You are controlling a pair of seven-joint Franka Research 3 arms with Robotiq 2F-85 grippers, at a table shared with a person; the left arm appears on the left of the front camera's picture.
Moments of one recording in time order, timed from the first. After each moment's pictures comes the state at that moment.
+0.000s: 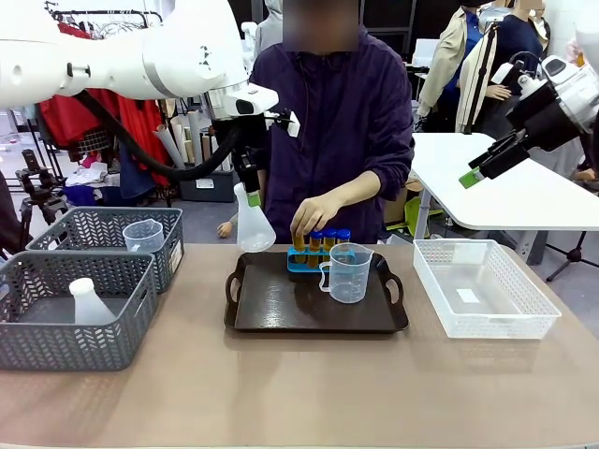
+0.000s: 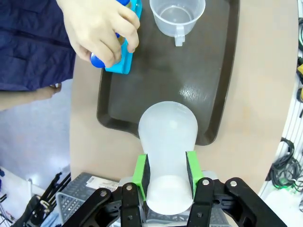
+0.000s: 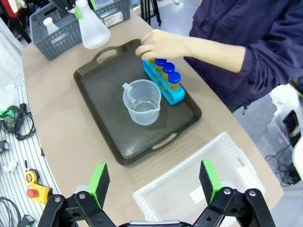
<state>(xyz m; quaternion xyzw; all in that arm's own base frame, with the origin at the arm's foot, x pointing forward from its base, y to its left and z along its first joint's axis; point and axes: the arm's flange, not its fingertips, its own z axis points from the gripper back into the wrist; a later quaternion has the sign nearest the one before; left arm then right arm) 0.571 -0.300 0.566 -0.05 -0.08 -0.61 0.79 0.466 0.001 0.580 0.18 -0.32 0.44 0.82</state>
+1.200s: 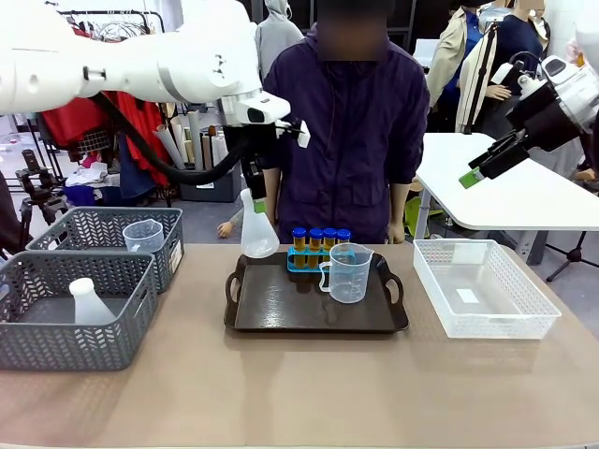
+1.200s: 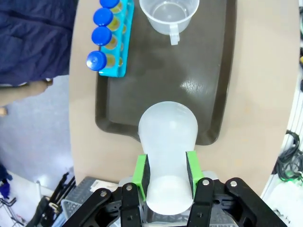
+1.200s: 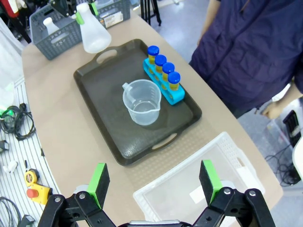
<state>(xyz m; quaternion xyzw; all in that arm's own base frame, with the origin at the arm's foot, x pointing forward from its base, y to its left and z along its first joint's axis) 0.569 -0.323 0.553 -0.03 -0.06 -0.63 0.77 0.466 0.001 0.580 0.18 -0.32 0.44 0.82</state>
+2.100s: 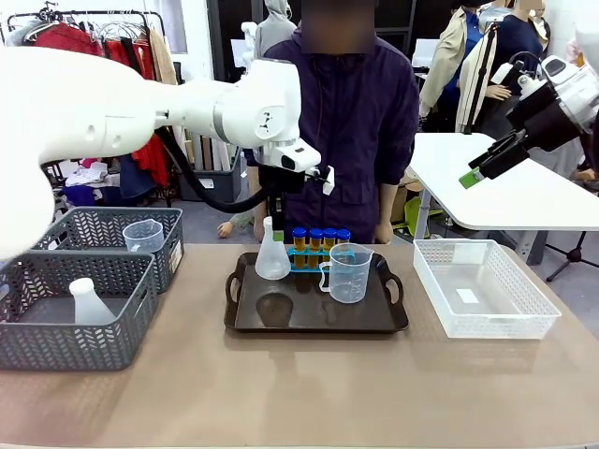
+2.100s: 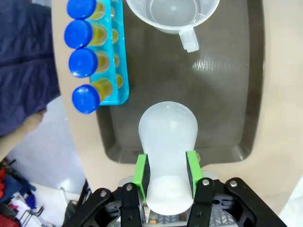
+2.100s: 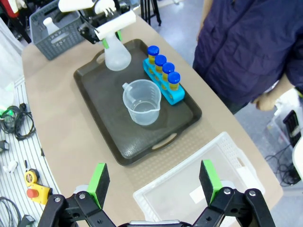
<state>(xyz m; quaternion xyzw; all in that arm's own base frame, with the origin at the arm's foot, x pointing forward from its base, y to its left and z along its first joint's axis) 0.606 -0.380 0.468 0.02 -0.02 -0.70 0.72 0.466 0.001 0.580 0.18 -0.32 0.44 0.82</state>
